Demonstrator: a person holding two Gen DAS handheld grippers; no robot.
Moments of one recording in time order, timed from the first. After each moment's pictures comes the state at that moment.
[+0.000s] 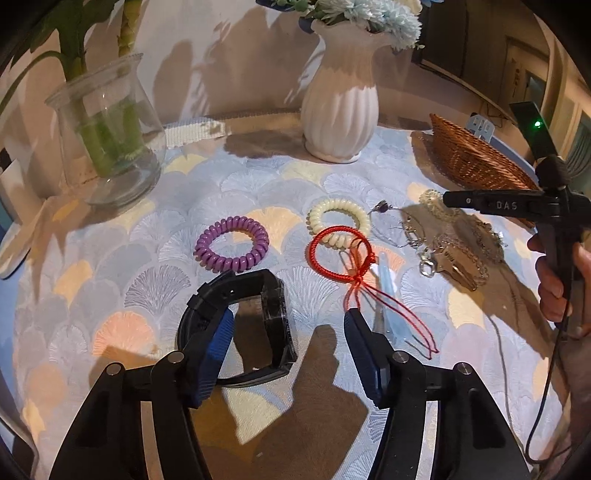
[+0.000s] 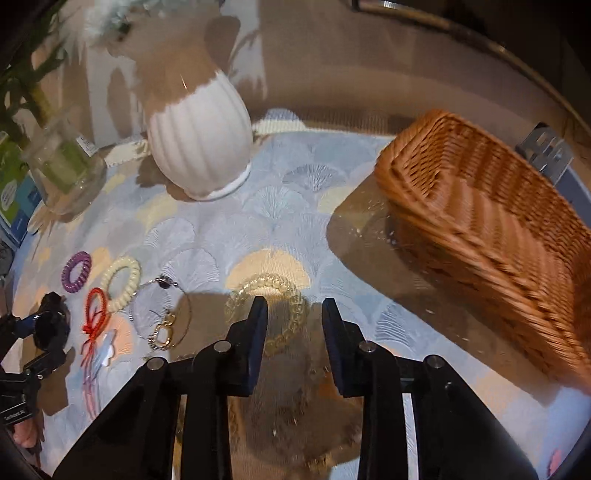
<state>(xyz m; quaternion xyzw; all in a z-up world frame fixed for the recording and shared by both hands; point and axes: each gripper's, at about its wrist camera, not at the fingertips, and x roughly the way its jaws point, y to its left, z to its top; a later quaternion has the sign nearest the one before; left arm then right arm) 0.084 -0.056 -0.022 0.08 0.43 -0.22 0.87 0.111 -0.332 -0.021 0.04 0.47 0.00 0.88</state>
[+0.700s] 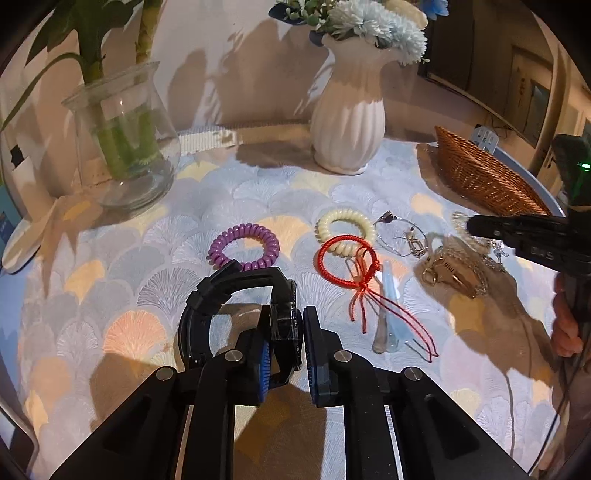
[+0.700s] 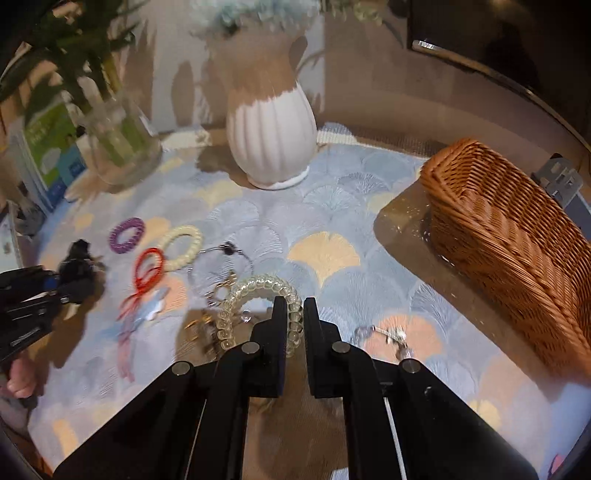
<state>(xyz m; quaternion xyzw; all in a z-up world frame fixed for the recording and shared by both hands) 0.077 -0.049 -0.013 0.07 0.41 -0.21 0.88 0.063 -0.306 -0.003 0.01 0.42 0.06 0.90</state>
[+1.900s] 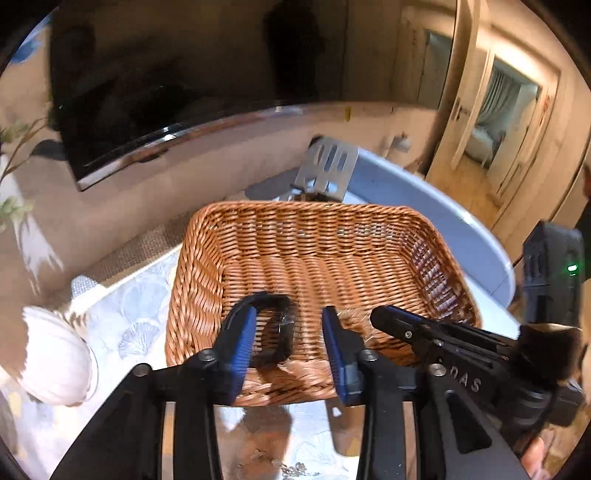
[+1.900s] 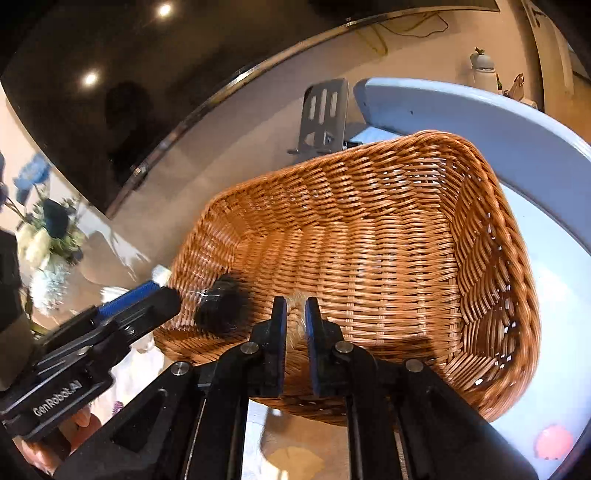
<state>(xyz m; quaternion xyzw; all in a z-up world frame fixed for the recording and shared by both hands) 0.147 -0.380 0.071 0.13 0.39 -0.41 0.81 0.036 -0.544 0.016 0.33 0.33 -0.12 0.88</state>
